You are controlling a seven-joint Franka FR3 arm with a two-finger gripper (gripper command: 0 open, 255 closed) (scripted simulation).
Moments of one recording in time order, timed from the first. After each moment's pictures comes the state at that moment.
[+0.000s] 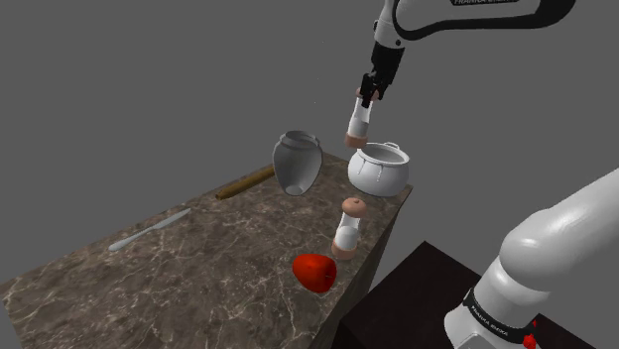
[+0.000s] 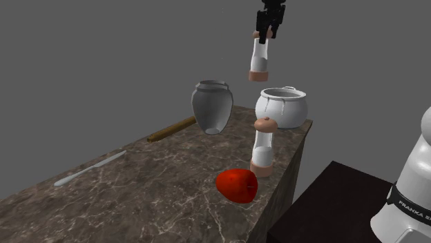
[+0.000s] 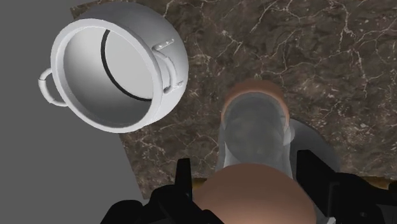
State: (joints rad) arm -0.14 -0.36 0.14 -1.98 -0.19 1.84 -0.08
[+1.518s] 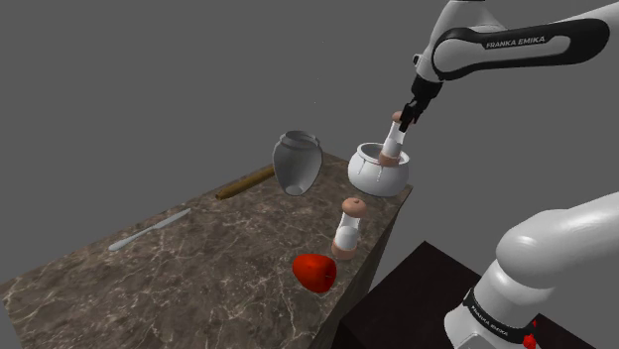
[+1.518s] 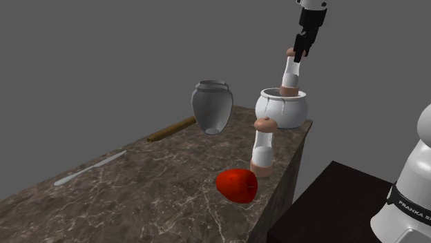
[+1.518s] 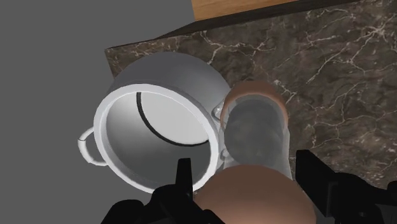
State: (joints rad) arm -0.21 -0.57 -0.06 -2.33 -0.22 2.03 -0.30
